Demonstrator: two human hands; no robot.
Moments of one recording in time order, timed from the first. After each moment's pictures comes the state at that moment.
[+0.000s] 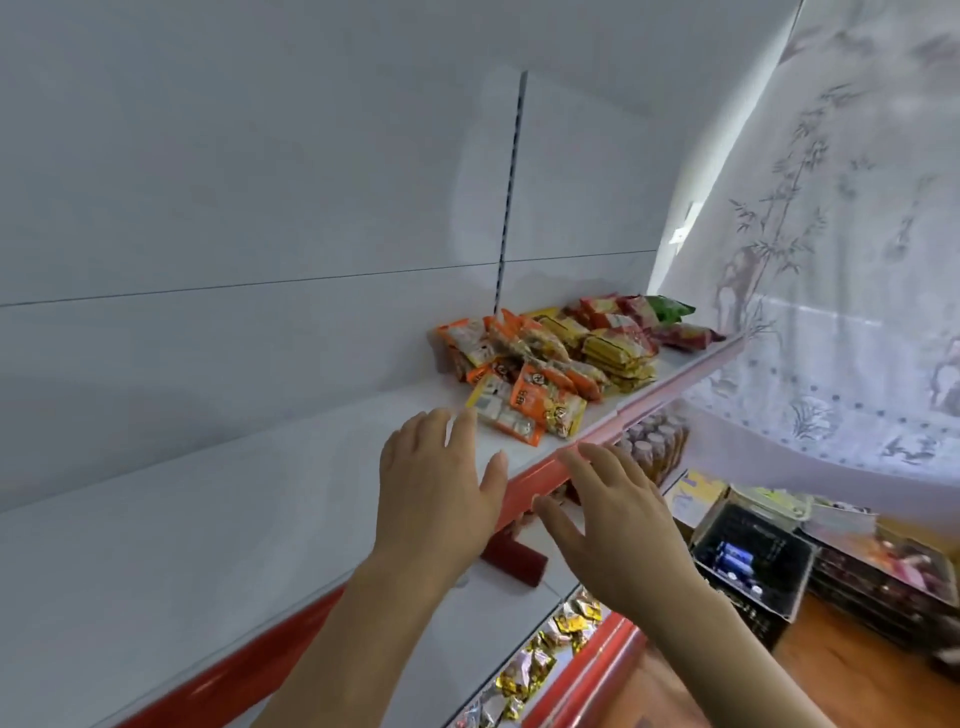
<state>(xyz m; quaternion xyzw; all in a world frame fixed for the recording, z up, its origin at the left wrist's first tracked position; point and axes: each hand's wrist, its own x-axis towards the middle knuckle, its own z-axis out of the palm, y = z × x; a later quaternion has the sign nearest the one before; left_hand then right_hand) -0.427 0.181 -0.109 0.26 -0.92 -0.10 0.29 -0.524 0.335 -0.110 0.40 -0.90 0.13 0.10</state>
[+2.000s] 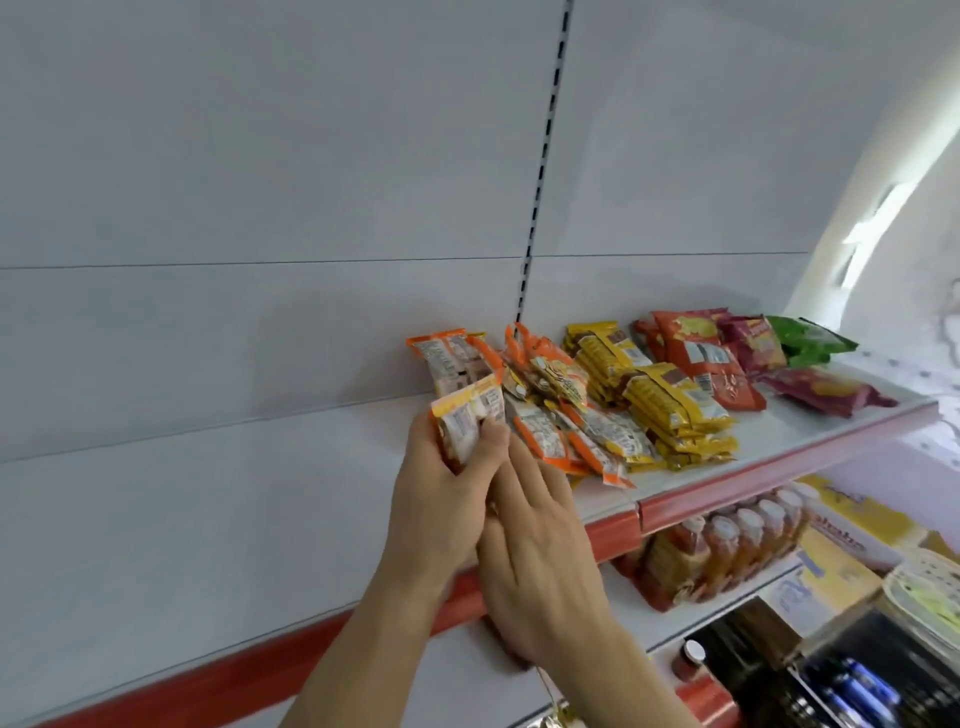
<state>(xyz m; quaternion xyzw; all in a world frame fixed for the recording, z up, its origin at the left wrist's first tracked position) -0.635 0.181 -0.113 0.33 -0.59 -0.55 0.50 -0.712 0.251 -0.135 0.67 -0.66 0.31 0.13</state>
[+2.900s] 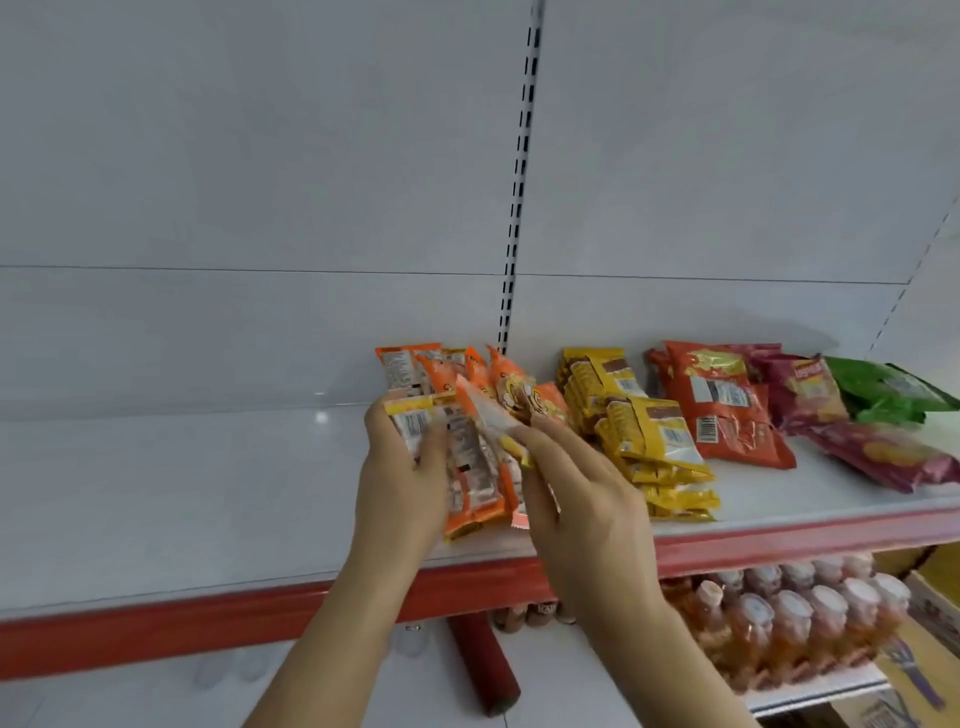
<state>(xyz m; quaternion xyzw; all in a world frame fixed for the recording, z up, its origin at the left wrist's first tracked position) -0.725 0.206 -0.106 0.47 -0.60 -0.37 0.53 -0.870 0.271 -0.121 0.65 -0.58 0.45 0.21</state>
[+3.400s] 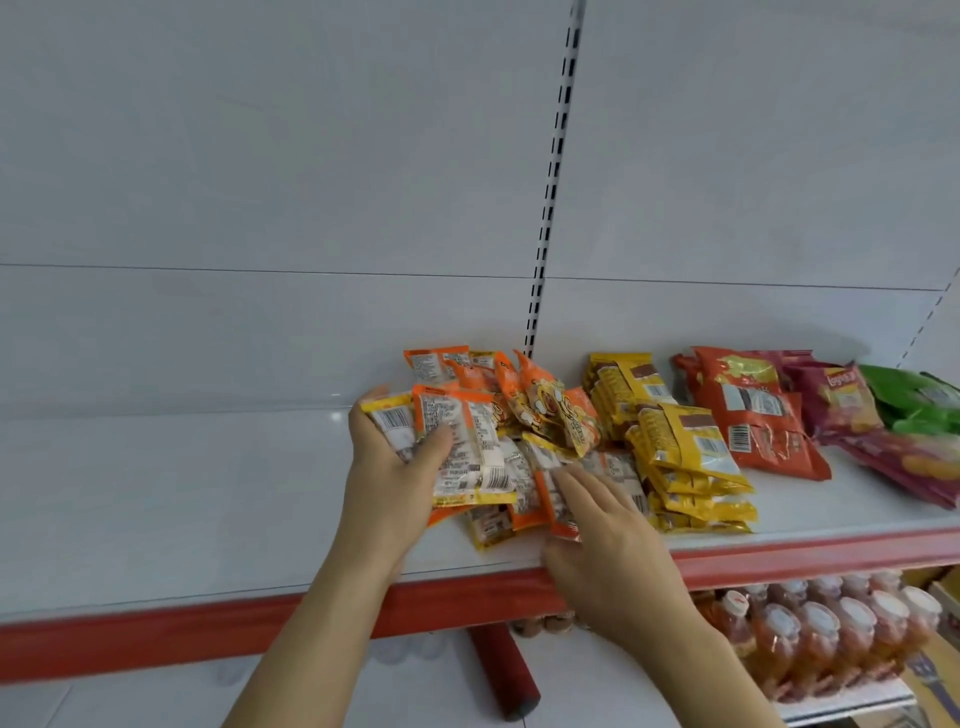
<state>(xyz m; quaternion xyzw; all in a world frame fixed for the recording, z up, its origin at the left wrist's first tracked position) -0.689 0.189 -0.103 0.44 -0.52 -0.48 0.56 -0.878 0.265 -0.139 0.67 -0.71 0.21 0.03</state>
